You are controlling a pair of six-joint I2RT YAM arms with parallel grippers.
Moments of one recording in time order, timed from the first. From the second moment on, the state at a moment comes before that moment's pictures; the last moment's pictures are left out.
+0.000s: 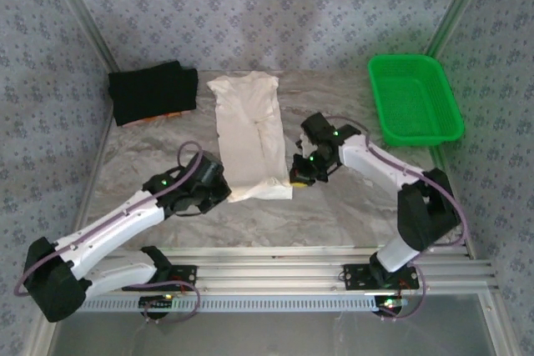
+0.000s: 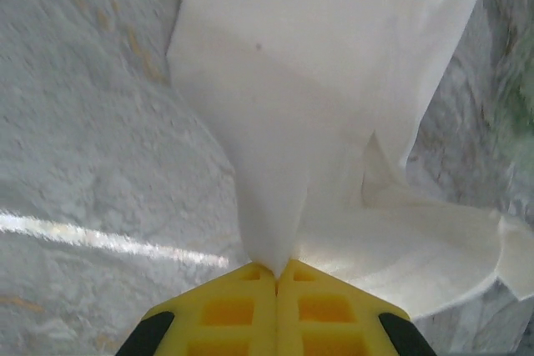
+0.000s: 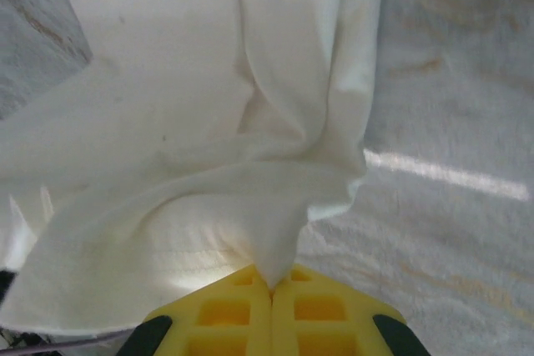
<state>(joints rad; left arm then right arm) -0.73 1.05 0.80 -0.72 -0.01 -1.25 0.54 1.62 1.22 -0.90 -0.47 0.55</state>
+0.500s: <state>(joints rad) -0.38 1.28 0.93 -0.71 0.22 -0.98 0.47 2.03 1.78 -1.06 -0.47 0.39</state>
